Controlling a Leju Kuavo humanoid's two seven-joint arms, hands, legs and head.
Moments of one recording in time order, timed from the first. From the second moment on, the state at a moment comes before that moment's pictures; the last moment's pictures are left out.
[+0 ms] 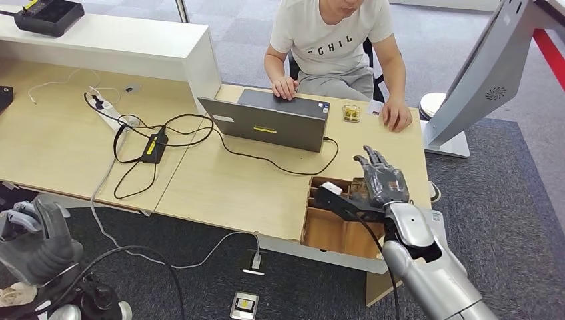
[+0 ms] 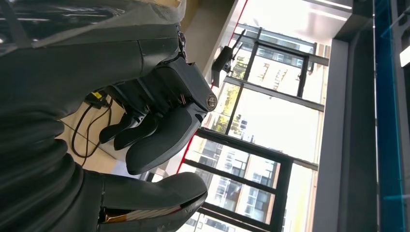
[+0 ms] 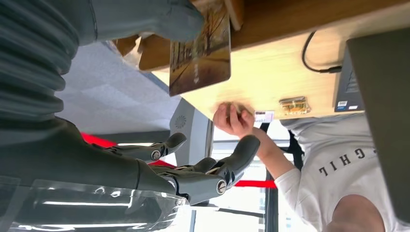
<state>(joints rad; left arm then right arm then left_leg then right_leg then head) 0.28 -0.09 -0.15 -2.16 0.50 0.69 -0.70 -0.67 -0.14 0.78 -1.03 1.00 -0.03 0.26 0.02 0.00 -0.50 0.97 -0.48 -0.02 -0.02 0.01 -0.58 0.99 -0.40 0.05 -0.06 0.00</state>
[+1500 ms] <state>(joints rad) 0.30 -0.09 -0.15 -2.16 0.50 0.69 -0.70 -0.66 -0.21 0.78 -1.13 1.05 0.10 0.29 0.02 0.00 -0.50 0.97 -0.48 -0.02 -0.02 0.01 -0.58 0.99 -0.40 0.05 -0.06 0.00</state>
